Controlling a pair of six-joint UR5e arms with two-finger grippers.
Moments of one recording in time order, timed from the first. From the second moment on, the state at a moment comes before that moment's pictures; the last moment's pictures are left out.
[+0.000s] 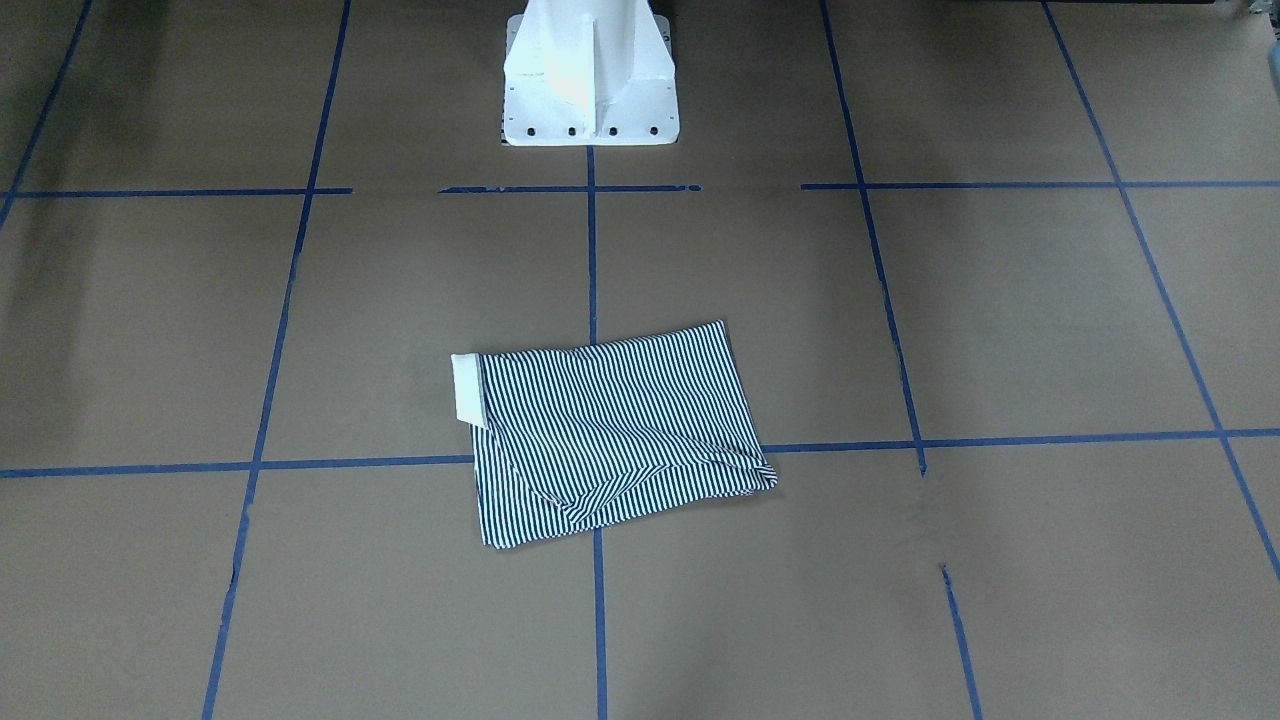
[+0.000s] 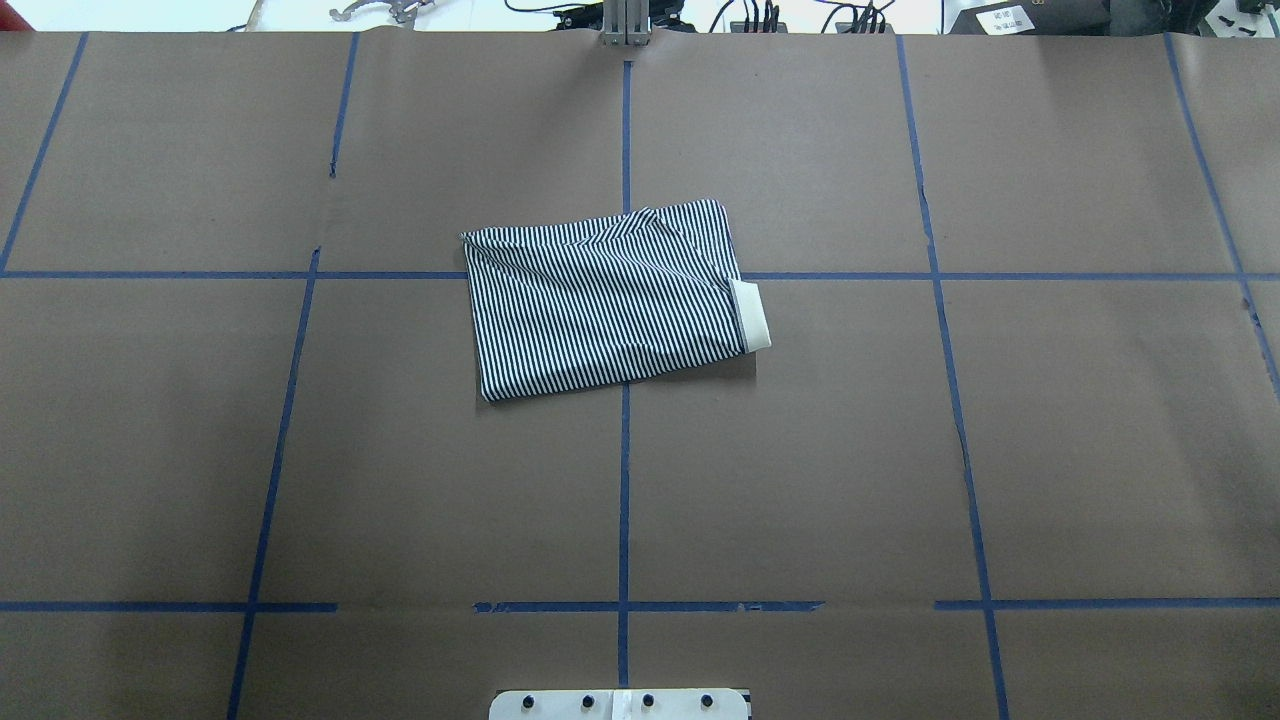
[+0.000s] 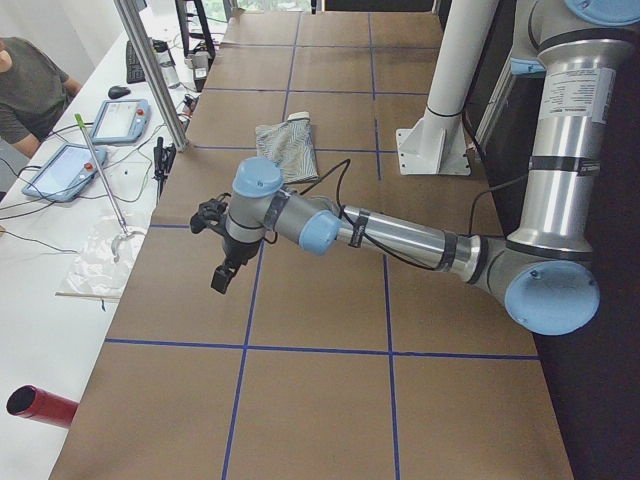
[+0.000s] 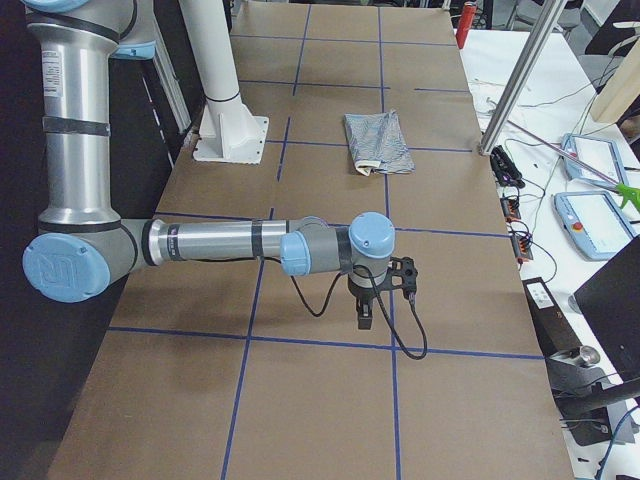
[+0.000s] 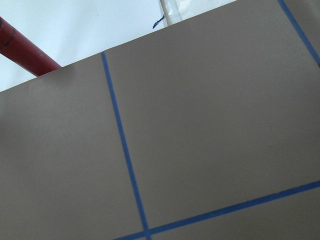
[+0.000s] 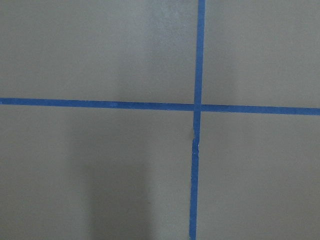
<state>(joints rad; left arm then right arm) -1.51 -1.61 -1.70 -1.86 -2.20 0.07 1.50 -1.62 1.67 -1.47 2.36 0.13</state>
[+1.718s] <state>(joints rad) -1.53 -1.58 -1.59 -1.63 -2.34 0.14 1.58 -1.64 1.69 -1.58 2.39 0.12</state>
